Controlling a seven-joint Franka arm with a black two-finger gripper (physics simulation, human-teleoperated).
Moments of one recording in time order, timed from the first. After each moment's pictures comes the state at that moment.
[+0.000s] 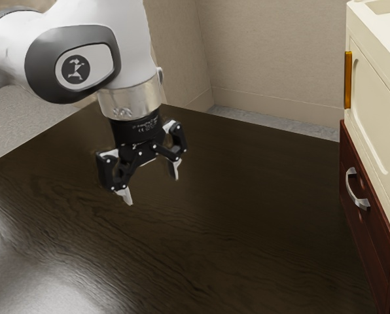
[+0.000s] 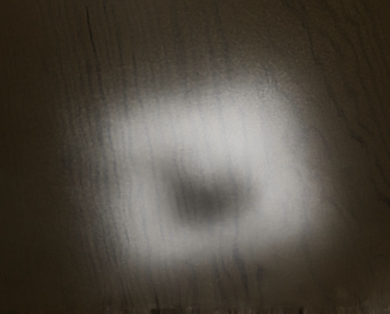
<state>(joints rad) -0.27 -0.06 0.10 -1.58 0.04 1.47 -1.48</state>
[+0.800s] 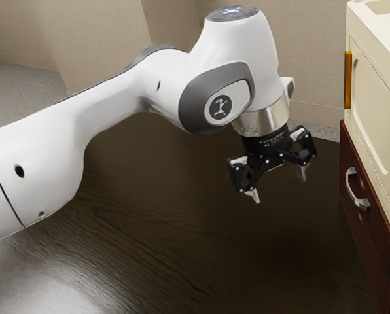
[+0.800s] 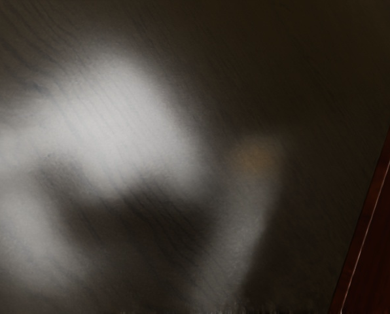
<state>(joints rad) -0.29 0.32 -0.01 -1.28 0.00 1.76 -1.26</state>
